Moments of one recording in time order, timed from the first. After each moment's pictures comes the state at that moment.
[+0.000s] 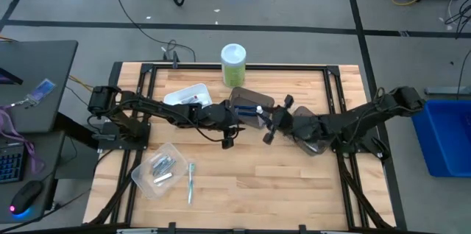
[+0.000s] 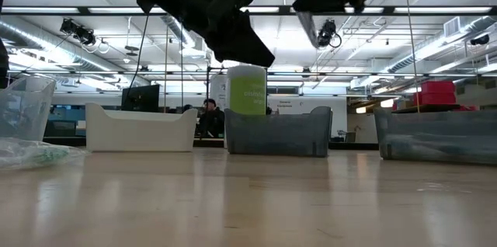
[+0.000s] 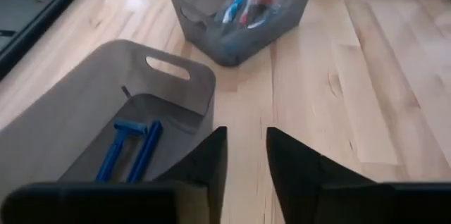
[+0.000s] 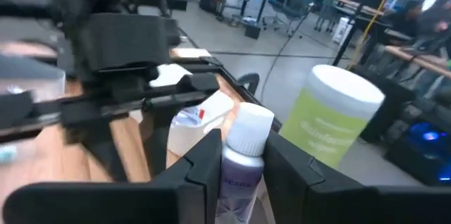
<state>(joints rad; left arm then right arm) -0.02 1.62 0.96 0.14 -0.12 -0.05 0.28 1.28 0.77 0.25 0.82 -0.04</state>
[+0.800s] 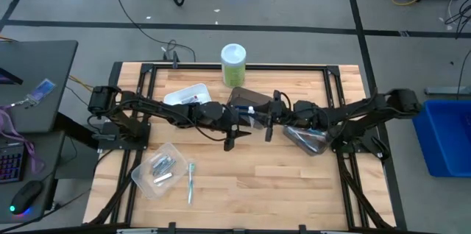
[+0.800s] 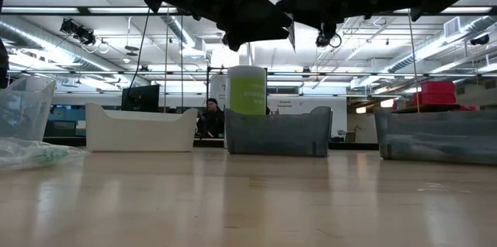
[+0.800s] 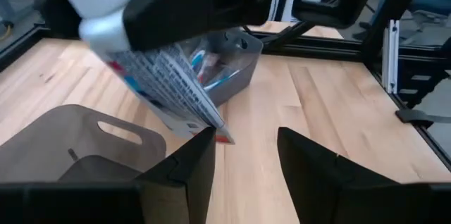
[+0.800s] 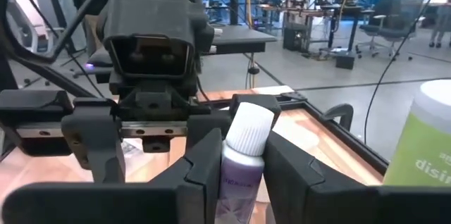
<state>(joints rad) -0.02 1.62 0.96 0.35 0.02 -0.10 0.03 1.33 0.60 0.68 0.23 0.02</state>
